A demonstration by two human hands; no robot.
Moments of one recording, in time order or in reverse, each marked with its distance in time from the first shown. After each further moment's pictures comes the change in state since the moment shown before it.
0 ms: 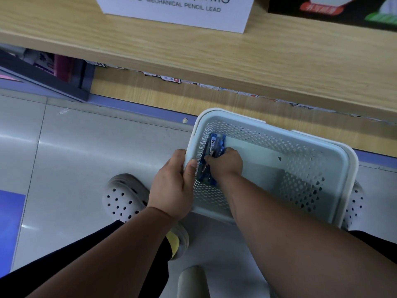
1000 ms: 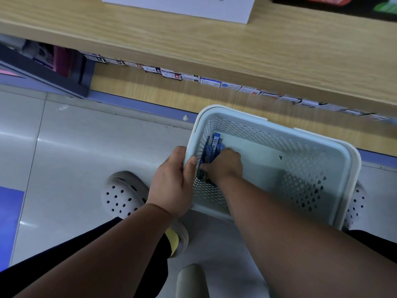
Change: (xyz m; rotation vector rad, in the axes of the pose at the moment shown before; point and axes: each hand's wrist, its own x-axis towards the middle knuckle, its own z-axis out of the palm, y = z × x) left_hand -0.001 -0.002 0.000 -0.009 0.002 0.017; right_hand -0.008 0.000 -0.001 -0.317 -0.024 -0.045
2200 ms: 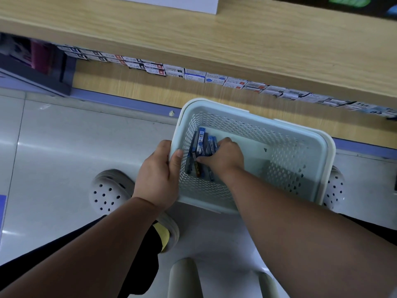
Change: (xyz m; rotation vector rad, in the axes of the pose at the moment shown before) left_hand 0.002 0.000 -0.002 0.031 -0.002 0.010; right_hand 0.005 0.026 -0.027 -0.002 0.062 -0.131
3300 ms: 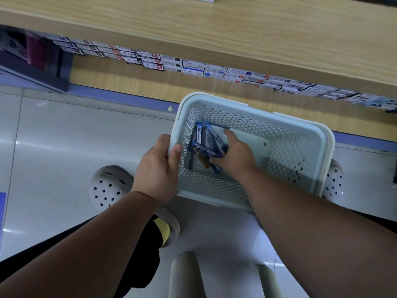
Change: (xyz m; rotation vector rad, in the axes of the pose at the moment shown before) left_hand 0.000 0.000 -0.001 -0.001 -0.021 0.009; right_hand 0.004 0.040 -0.009 0.034 -0.051 -0.158
